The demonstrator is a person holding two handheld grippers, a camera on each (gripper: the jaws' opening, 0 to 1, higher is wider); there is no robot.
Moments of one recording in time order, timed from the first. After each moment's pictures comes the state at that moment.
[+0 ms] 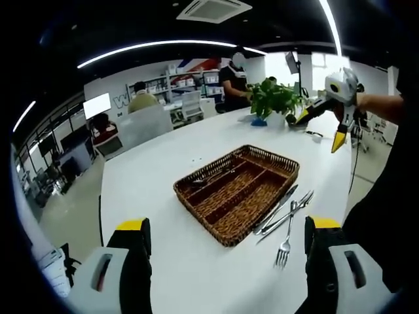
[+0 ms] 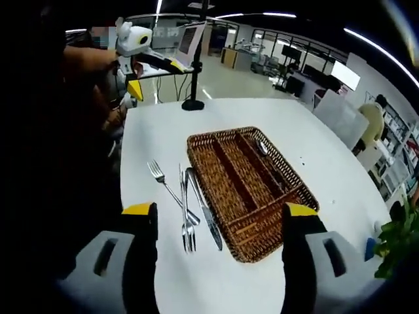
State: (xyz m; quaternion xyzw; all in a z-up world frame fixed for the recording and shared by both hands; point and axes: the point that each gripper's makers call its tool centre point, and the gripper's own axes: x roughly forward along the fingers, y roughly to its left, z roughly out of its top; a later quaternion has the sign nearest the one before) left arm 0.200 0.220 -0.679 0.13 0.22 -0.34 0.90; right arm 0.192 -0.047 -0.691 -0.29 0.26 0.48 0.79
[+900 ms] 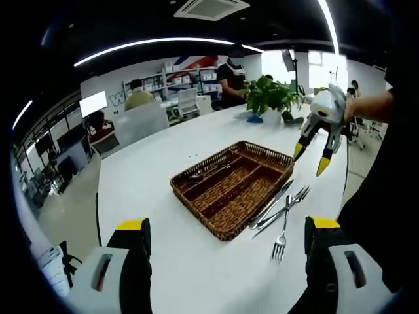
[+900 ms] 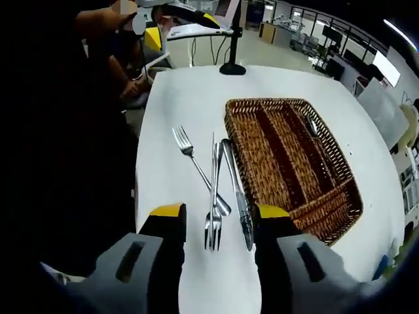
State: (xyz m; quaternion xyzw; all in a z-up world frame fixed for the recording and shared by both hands) left arm 0.192 0.225 -0.684 0.13 0.23 -0.35 0.90; right arm 0.170 -0.017 -0.780 -0.32 0.35 0.55 0.69
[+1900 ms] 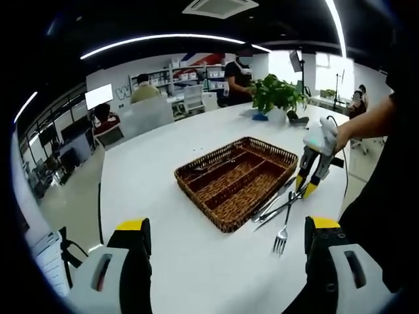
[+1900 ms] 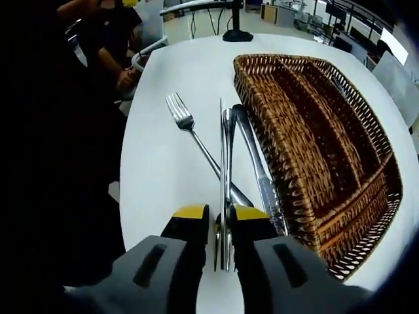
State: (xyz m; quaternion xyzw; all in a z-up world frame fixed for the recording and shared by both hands) left arm 0.185 0.241 -0.694 0.11 0.25 -0.34 0.90; right arm 0.163 -0.005 -0.861 -0.31 0.41 0.55 0.66
